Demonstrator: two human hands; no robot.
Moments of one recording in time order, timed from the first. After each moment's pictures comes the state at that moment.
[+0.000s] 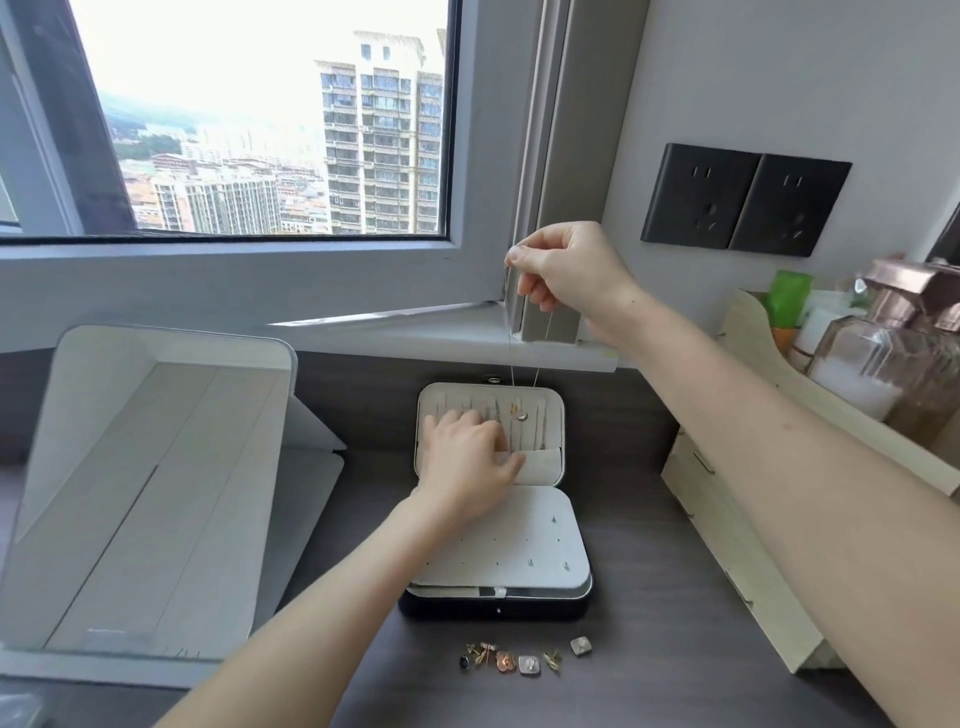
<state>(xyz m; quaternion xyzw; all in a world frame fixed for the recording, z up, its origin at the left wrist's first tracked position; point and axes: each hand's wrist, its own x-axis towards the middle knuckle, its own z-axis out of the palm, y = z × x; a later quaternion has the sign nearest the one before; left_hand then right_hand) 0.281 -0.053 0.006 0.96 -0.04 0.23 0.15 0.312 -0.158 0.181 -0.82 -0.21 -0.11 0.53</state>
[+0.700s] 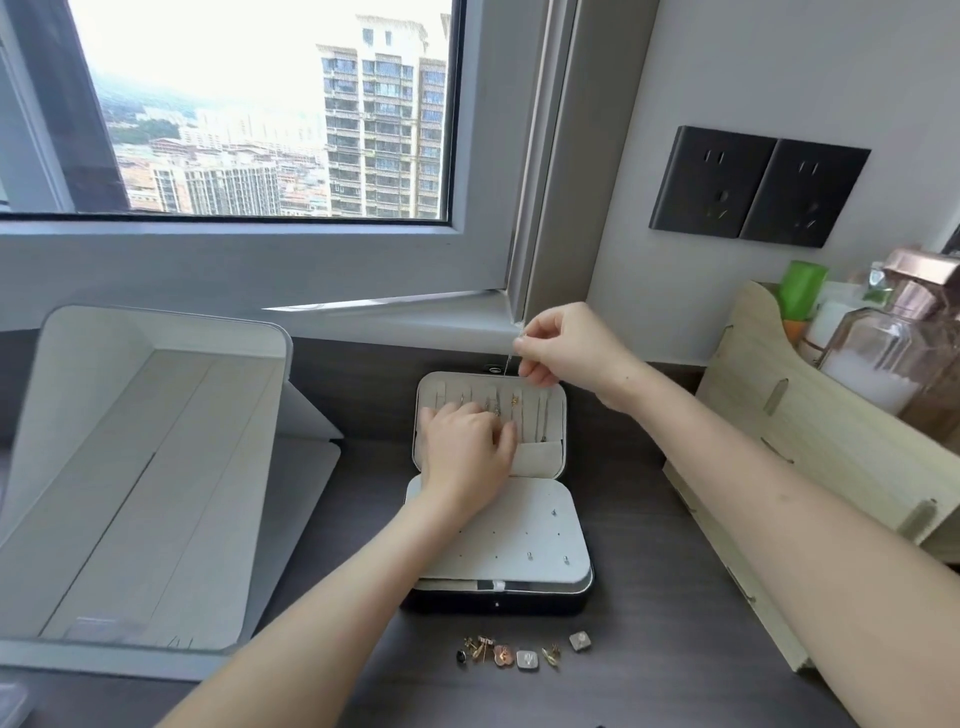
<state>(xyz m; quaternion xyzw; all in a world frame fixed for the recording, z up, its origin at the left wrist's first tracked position) 0.289 -0.061 -0.005 0.92 0.00 0.33 0.20 0.322 -0.173 0.113 -0.88 -0.20 -0.03 0.44</state>
